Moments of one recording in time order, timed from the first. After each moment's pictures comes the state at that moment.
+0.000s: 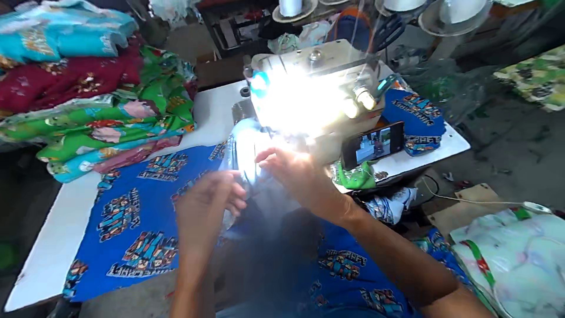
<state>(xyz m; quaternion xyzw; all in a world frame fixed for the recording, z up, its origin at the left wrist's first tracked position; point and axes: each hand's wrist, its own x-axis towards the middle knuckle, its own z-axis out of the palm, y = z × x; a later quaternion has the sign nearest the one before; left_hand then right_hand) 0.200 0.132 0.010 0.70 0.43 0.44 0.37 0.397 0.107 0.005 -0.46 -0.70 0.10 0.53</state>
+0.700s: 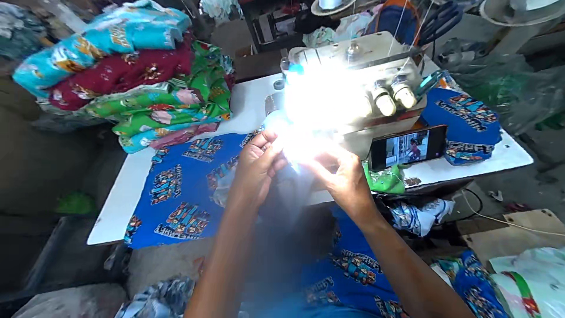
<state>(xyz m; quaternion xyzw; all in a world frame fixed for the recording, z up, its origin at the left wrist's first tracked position) 0.241 0.153 0.028 0.54 0.38 0.44 0.61 0.401 0.092 -0.011 -0.51 -0.57 0.24 0.59</state>
